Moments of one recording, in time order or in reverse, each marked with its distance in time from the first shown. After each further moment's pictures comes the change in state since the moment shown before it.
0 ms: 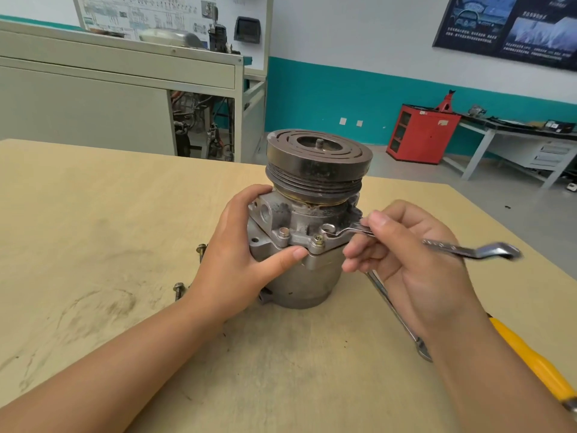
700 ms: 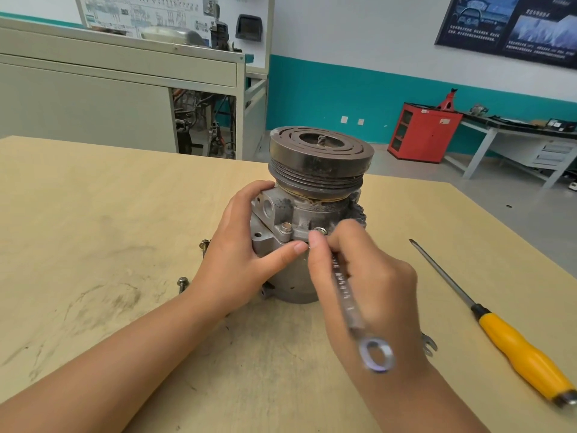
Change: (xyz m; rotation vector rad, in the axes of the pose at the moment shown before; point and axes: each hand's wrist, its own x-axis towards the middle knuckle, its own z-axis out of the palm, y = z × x) left_hand -0.001 0.002 -0.001 0.009 -0.024 -0.018; right_hand -0.032 0.015 0.050 -0.990 0.209 -0.574
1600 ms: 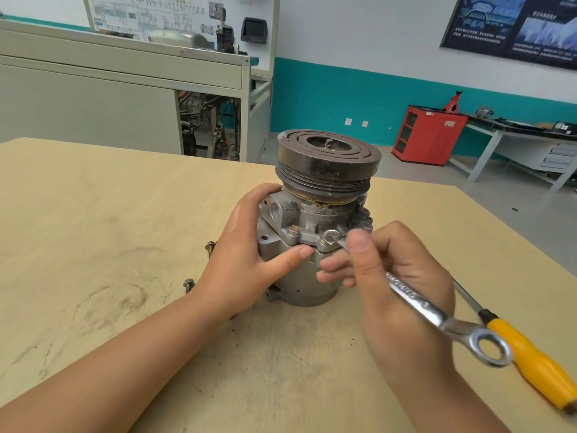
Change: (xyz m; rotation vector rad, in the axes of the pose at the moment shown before) left_hand 0.000 0.001 -0.003 0.051 -0.015 0.044; right_hand -0.001 0.011 -0.005 0.536 0.005 0.282
